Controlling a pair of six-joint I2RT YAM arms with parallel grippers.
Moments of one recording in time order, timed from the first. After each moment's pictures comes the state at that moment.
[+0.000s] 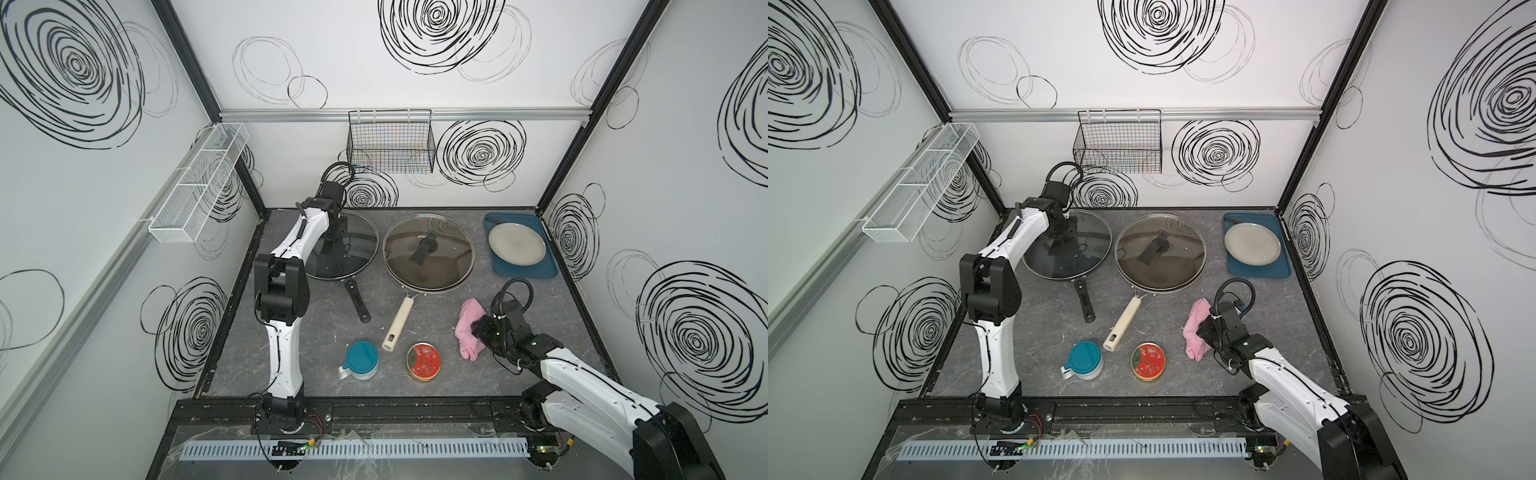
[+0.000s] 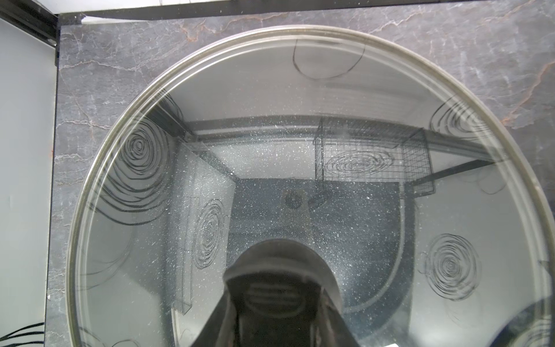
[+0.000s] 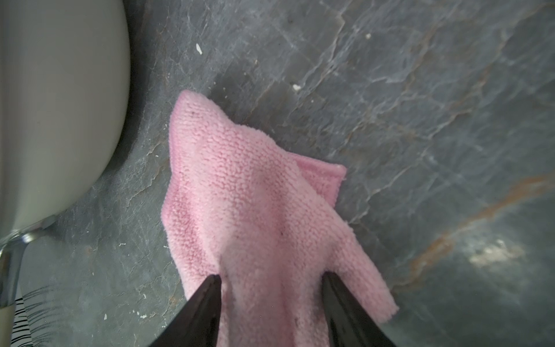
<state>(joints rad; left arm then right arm) -0.13 2.15 1.97 -0.91 -0.18 -0.13 0.48 0.92 0.30 -0.31 0.05 1.03</state>
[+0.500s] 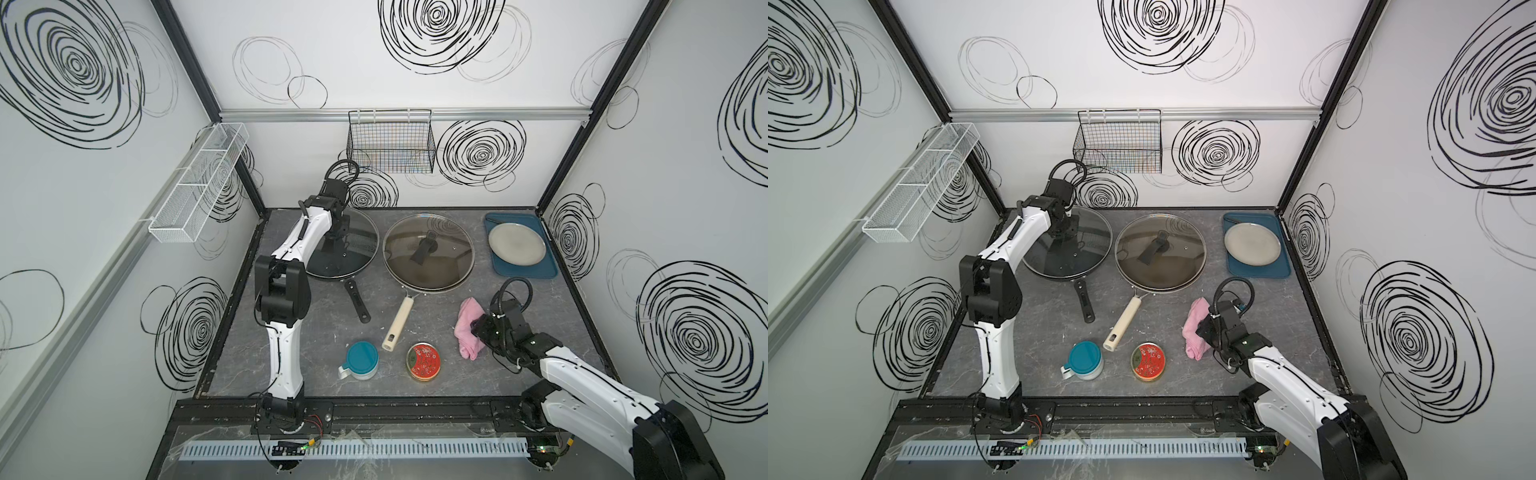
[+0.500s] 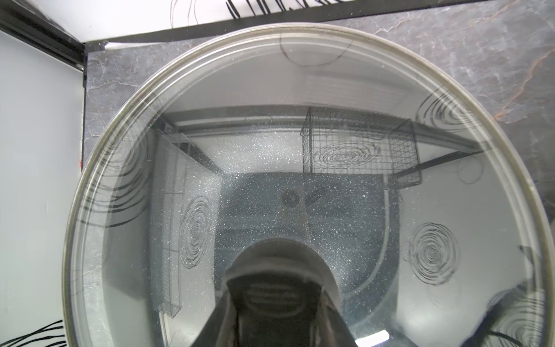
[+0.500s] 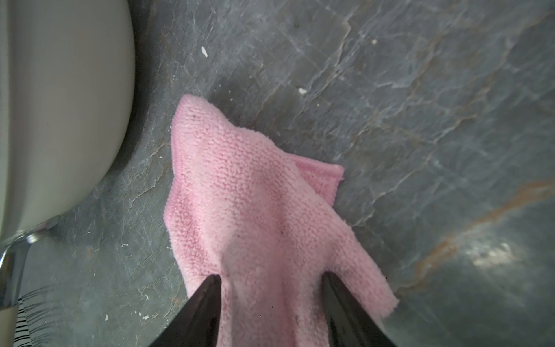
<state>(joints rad) -0.17 2.13 2.00 -0.94 -0.23 -0.10 0.49 0.93 0.31 -0.31 0.06 1.03</state>
